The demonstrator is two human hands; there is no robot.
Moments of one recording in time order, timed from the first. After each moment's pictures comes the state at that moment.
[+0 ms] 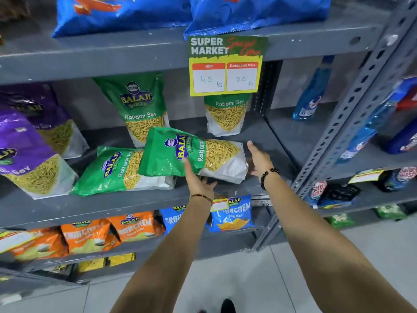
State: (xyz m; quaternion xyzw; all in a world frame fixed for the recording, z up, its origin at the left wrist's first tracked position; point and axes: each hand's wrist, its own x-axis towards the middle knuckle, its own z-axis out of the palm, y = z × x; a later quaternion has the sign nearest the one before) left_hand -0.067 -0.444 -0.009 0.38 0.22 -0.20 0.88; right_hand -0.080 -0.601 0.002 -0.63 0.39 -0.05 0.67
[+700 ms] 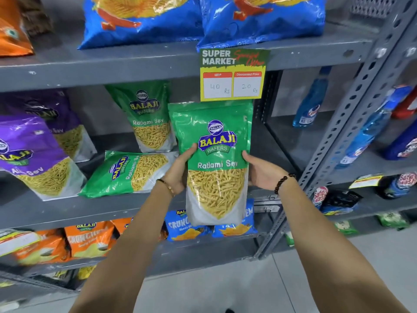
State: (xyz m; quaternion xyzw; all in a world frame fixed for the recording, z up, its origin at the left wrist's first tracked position) left_hand -0.034 -0.378 0.044 0.57 -0.05 -0.38 0.73; right_hand -0.117 -0.590 0.033 -0.60 0.10 0.16 0.78
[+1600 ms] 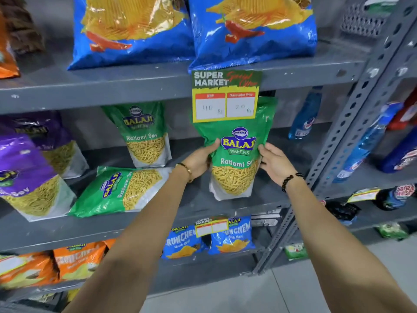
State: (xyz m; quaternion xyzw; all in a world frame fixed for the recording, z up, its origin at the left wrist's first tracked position) left_hand 0.012 -0.455 0.063 0.60 -0.18 -0.38 0.68; right_hand -0.090 -0.639 0.048 -0.63 0.14 -0.11 0.76
